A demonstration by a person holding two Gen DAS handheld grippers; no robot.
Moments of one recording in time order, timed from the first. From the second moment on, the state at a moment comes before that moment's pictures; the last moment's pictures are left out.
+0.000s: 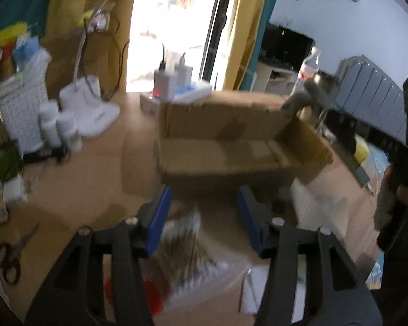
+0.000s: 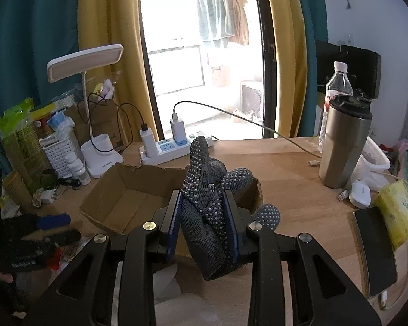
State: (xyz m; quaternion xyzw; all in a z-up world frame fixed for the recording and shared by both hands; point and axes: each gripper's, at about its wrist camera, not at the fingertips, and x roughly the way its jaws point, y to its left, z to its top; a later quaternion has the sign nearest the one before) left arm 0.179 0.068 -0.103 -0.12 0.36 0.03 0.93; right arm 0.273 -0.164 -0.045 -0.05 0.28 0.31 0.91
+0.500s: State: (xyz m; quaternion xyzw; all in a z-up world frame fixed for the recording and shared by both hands) left arm 0.170 0.060 -0.142 -0.10 0.42 0.08 0.90; right arm 0.242 -0.172 -0.047 -0.06 0.28 0.30 0.91
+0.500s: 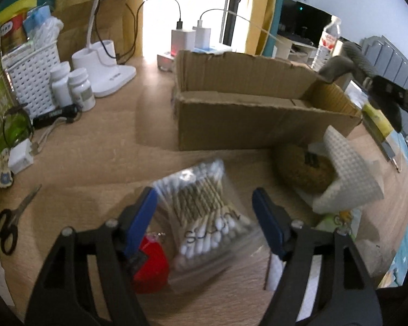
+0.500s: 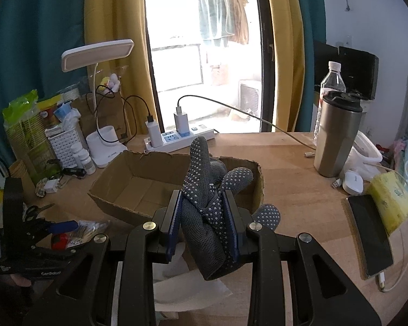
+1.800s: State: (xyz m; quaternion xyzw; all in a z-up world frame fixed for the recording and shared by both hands) left arm 0.203 0.045 -0.021 -0.06 0.24 -0.03 0.97; right arm 0.244 -0.191 -0.012 -0.06 0.23 0.25 0.94
